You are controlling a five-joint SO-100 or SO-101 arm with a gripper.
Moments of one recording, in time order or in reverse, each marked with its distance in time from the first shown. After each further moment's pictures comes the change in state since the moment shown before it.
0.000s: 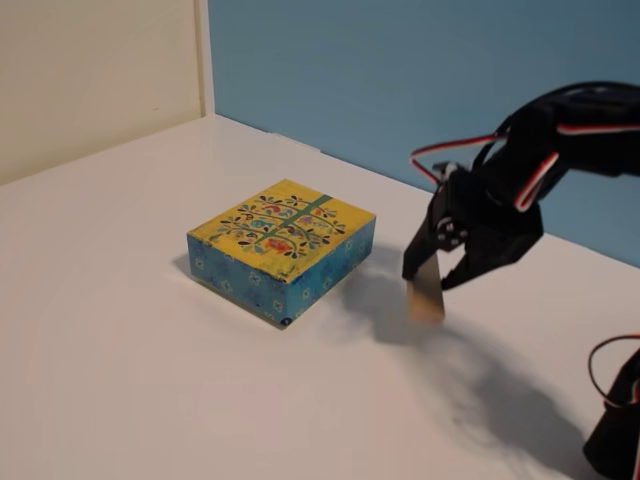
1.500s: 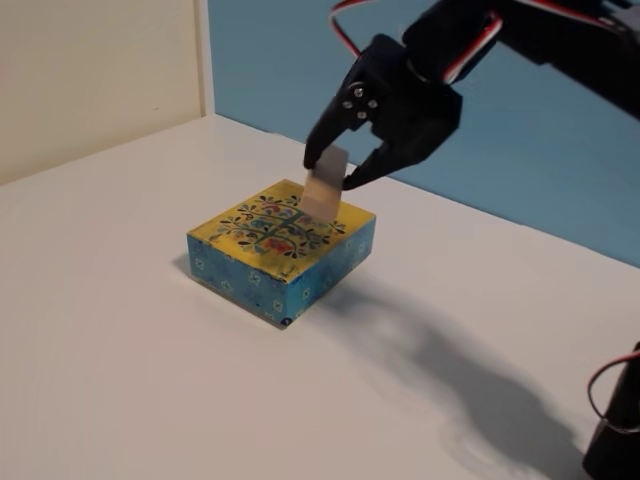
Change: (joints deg) arm -12.2 -25.2 -49.8 15.0 14.4
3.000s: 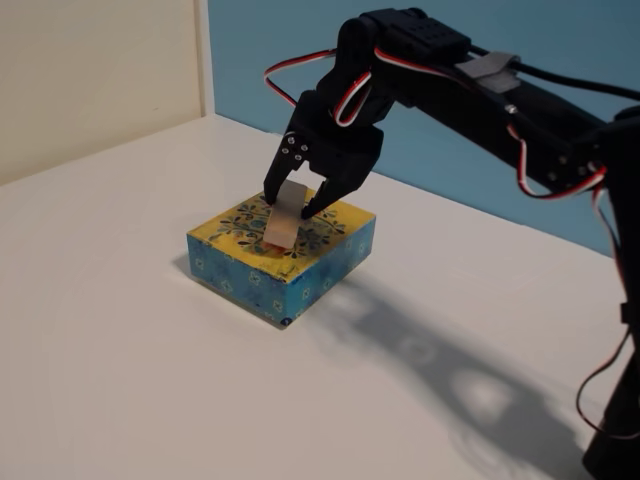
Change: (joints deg) arm 2.8 -33.6 -30.8 3.2 -4.3
